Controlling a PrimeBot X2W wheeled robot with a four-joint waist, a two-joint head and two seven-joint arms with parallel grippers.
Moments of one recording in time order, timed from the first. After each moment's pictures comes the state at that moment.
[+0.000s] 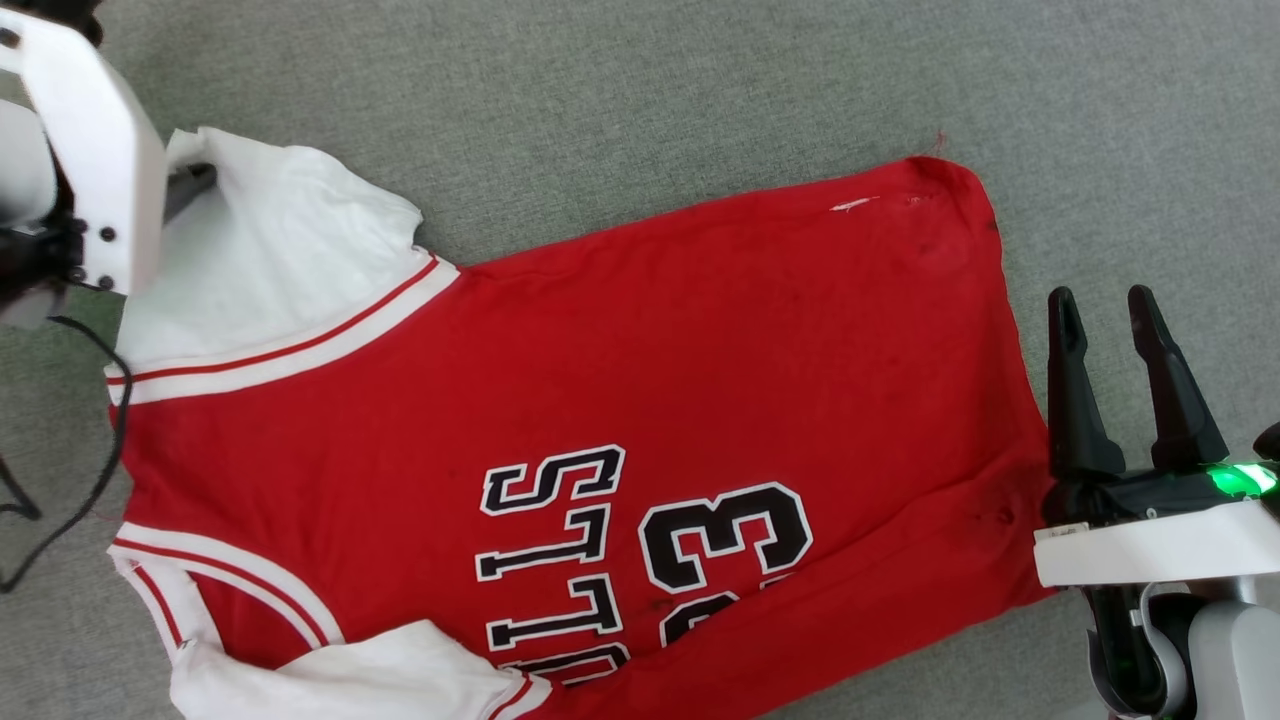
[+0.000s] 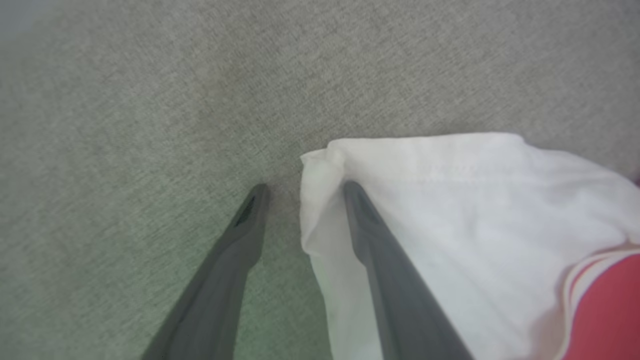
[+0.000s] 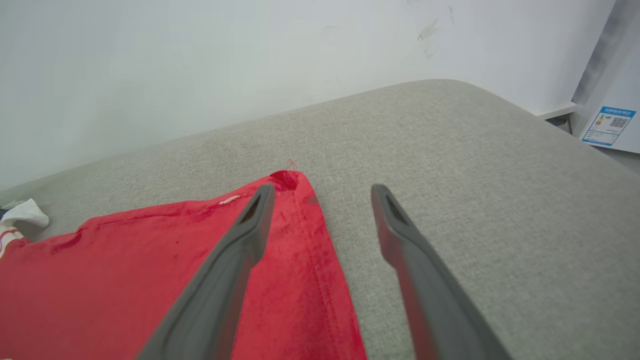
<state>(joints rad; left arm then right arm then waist) -0.97 0.79 -0.51 0.24 -0.84 -0.08 0.99 -0.14 -0.06 0.00 -0.11 0.36 0.13 -0.16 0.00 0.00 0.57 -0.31</state>
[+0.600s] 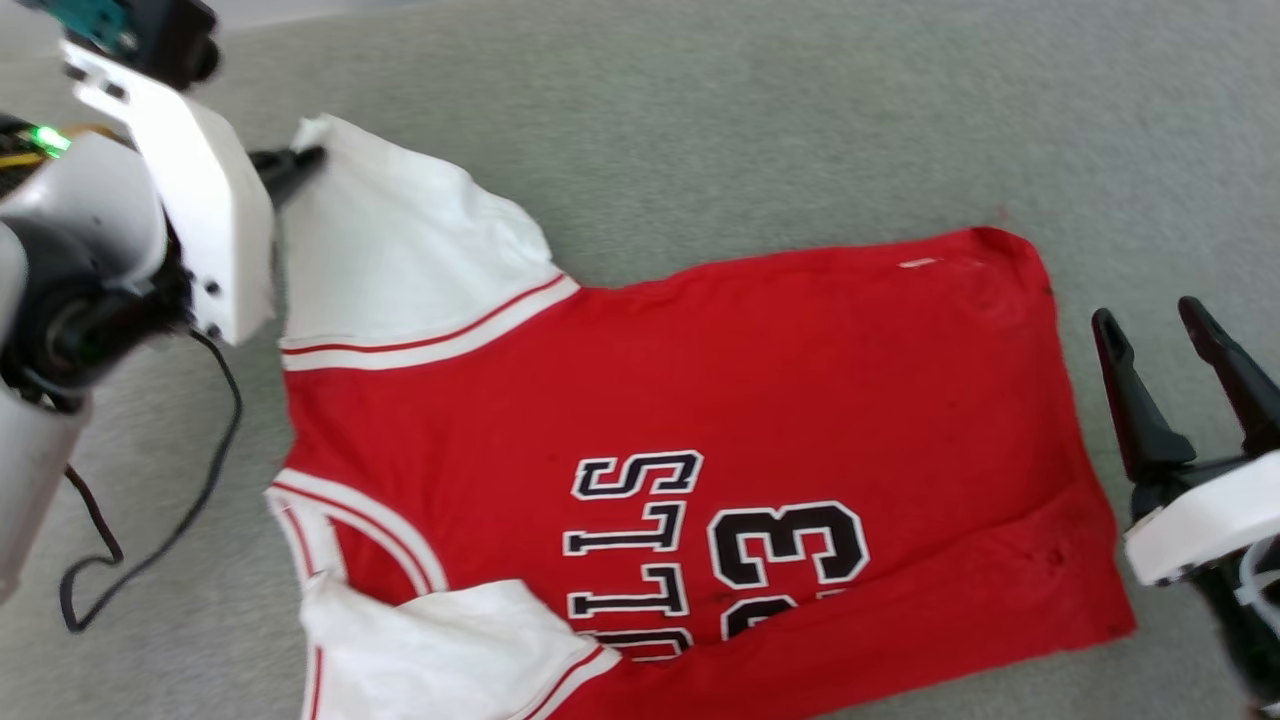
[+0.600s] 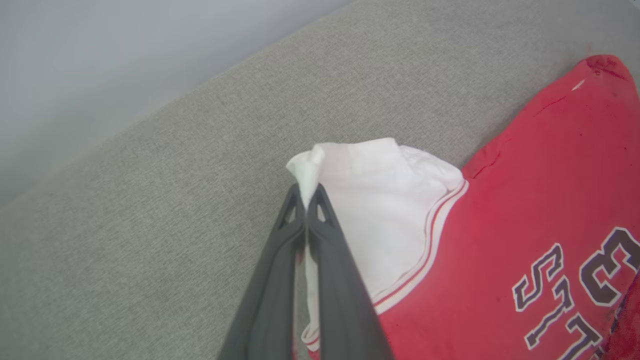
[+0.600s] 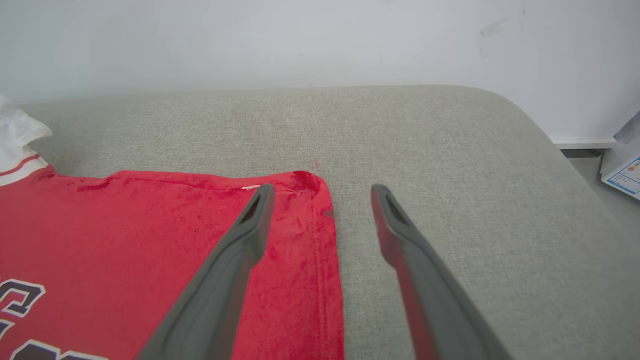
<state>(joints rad) -0.91 0.73 -0.52 0.14 -0.88 -0.12 0.76 -0.15 -0.23 -0.05 -0.15 0.35 0.13 0.12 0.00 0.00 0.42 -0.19</state>
